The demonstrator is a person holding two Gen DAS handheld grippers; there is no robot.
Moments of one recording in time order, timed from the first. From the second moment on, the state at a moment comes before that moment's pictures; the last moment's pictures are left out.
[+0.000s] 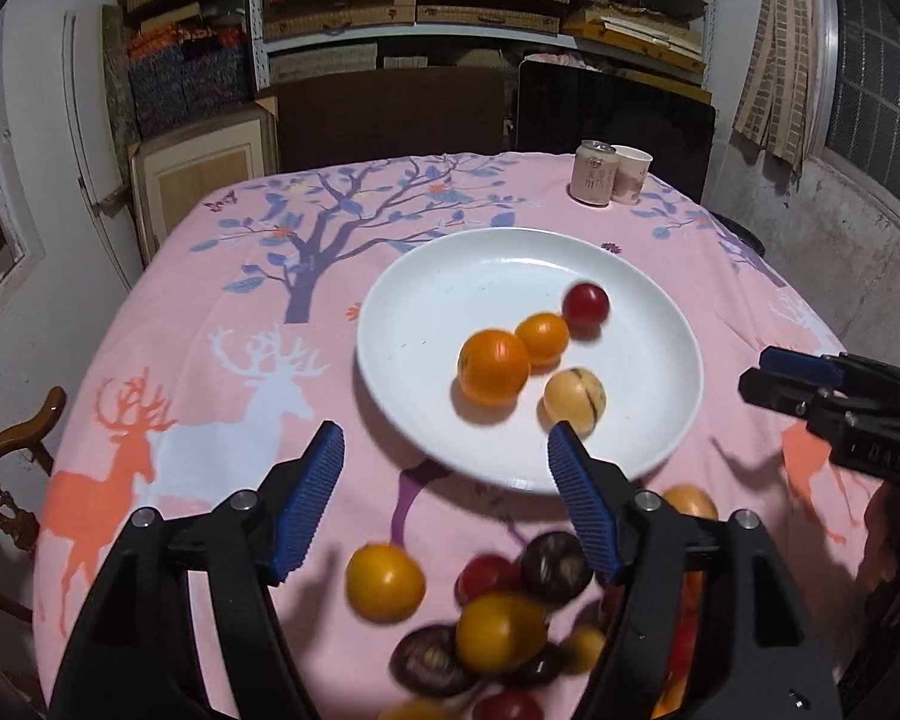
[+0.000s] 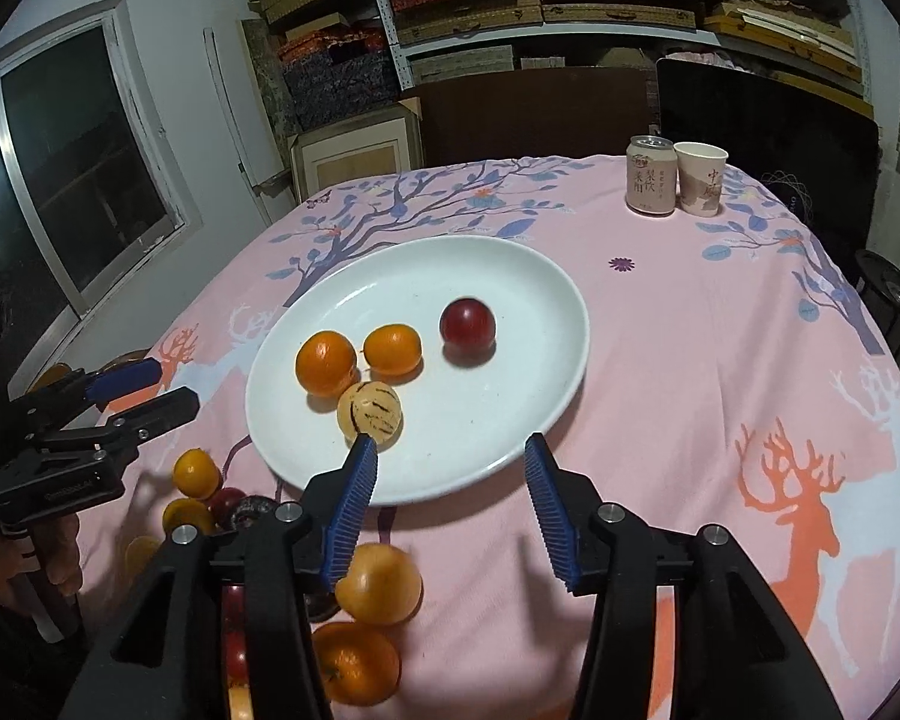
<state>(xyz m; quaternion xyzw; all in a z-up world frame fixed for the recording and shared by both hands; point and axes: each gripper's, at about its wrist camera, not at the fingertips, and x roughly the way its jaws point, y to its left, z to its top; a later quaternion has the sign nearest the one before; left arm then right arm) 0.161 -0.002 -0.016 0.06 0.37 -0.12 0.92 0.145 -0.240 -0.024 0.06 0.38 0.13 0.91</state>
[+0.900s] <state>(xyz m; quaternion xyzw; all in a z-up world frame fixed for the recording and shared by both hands) 0.066 0.036 -0.082 0.10 0.42 -0.11 0.90 0.047 -0.240 -0.044 0.06 0.38 0.13 0.91</state>
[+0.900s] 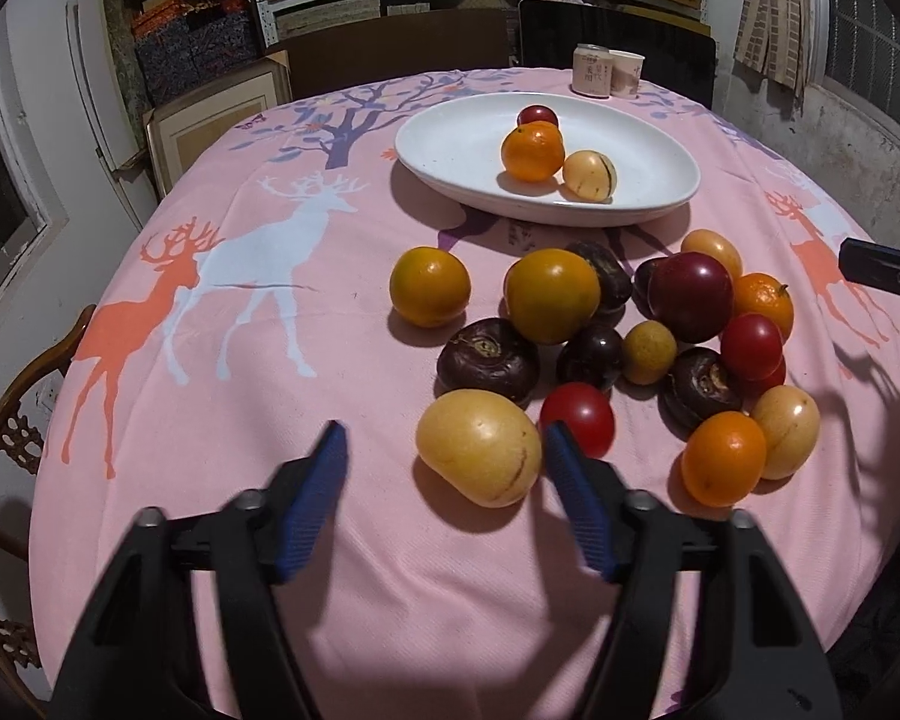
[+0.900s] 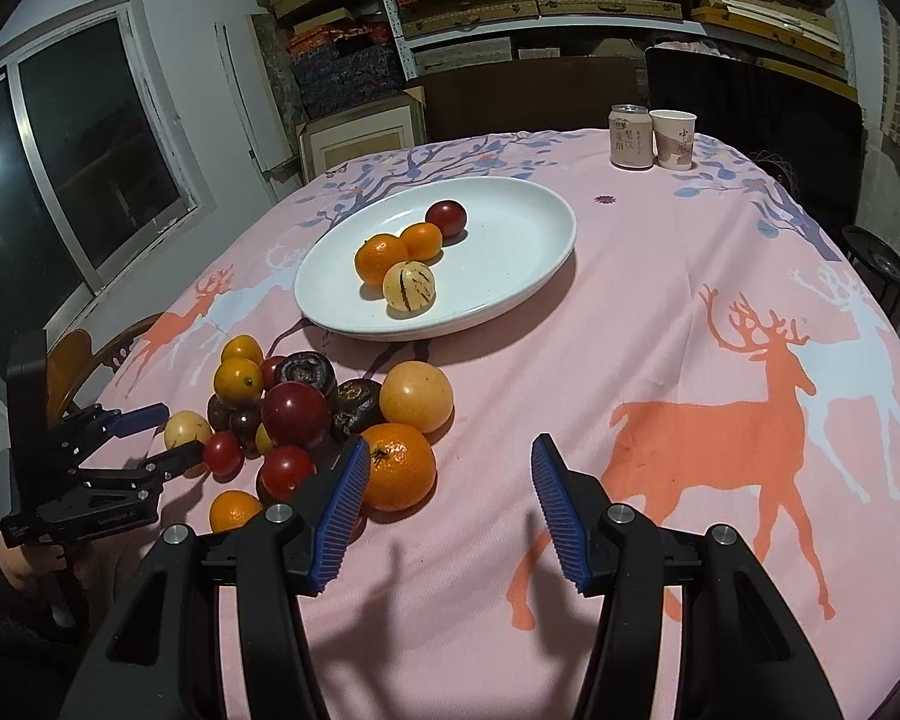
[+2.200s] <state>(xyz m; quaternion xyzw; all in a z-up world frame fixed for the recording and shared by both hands) 0.034 0.031 -0.065 0.08 0.39 -0.13 0.91 0.025 -0.156 -0.081 -0.06 0.42 0.28 0.86</state>
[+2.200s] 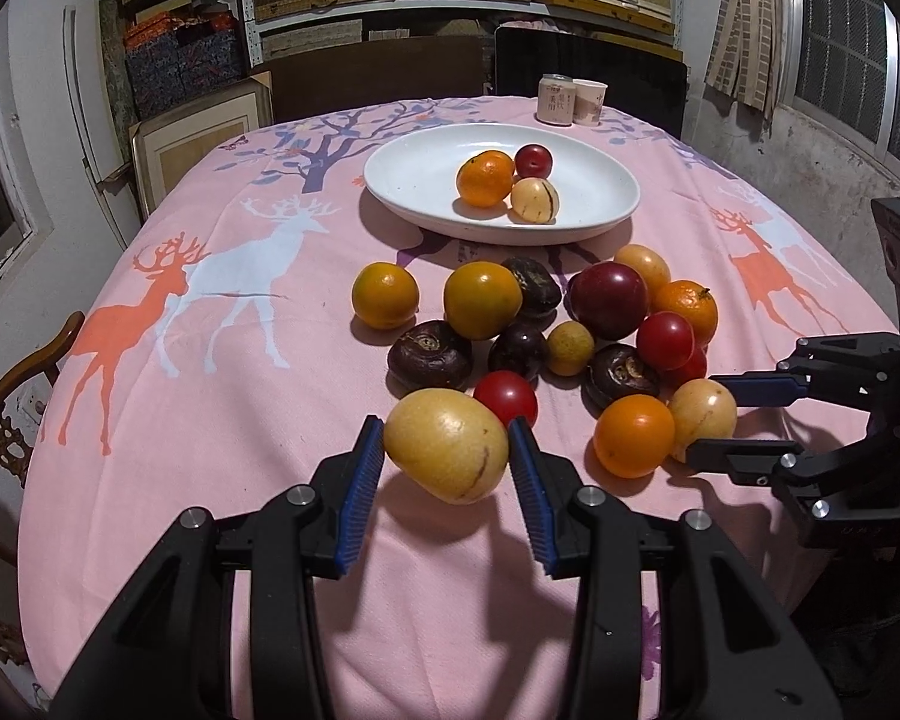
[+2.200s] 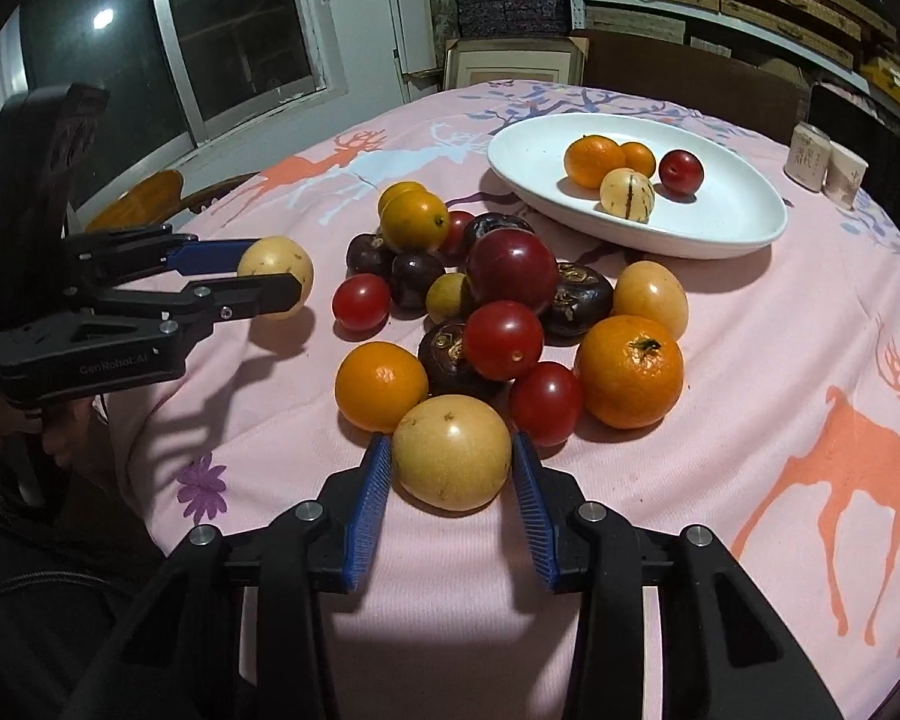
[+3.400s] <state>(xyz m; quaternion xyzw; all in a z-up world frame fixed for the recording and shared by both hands) 0.099 0.013 -0.014 0.06 0.37 -0.14 0.92 0.054 -0.274 0.007 0.07 0.31 0.19 0.93</state>
